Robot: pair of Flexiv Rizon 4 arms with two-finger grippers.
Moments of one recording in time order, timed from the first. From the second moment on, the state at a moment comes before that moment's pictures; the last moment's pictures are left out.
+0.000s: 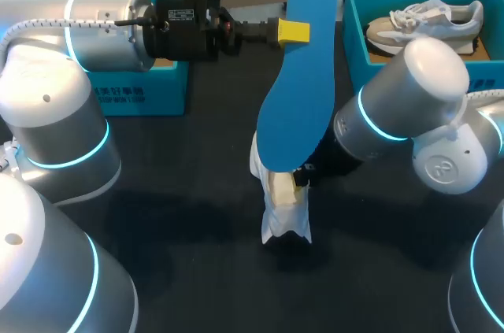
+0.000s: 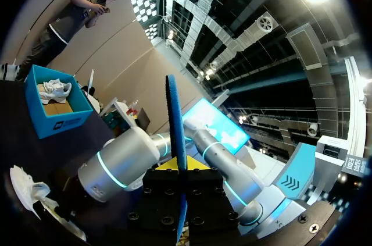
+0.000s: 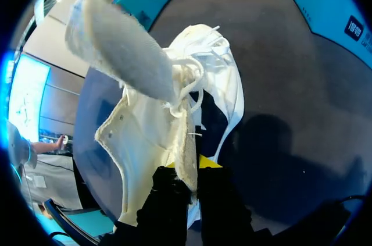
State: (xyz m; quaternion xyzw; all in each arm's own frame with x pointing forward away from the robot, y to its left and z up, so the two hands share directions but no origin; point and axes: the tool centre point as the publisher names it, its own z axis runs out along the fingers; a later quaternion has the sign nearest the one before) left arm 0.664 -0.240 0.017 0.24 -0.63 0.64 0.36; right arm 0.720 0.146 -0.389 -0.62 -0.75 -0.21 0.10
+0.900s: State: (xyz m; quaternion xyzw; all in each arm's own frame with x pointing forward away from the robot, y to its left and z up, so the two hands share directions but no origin) left arm 0.664 -0.239 0.017 0.24 -0.63 0.64 0.36; right arm 0.720 0.147 -0.306 -0.59 -0.72 -0.34 0.17
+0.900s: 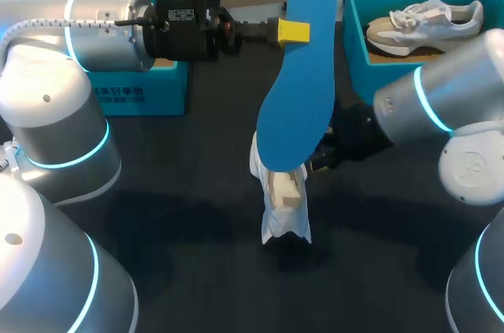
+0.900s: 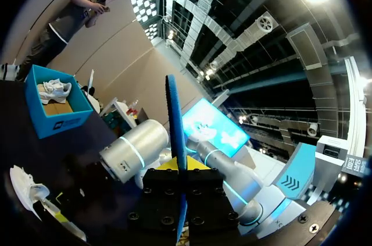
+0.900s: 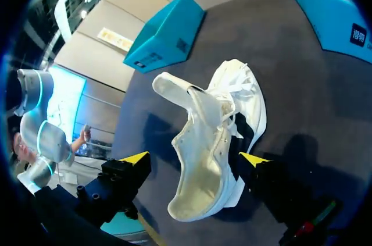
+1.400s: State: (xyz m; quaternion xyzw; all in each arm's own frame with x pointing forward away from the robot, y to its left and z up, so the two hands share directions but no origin) left arm 0.664 -0.239 0.017 0.24 -0.63 0.64 0.36; right arm 0.719 0.144 -0.289 -0.57 -0.69 -0.38 0.22
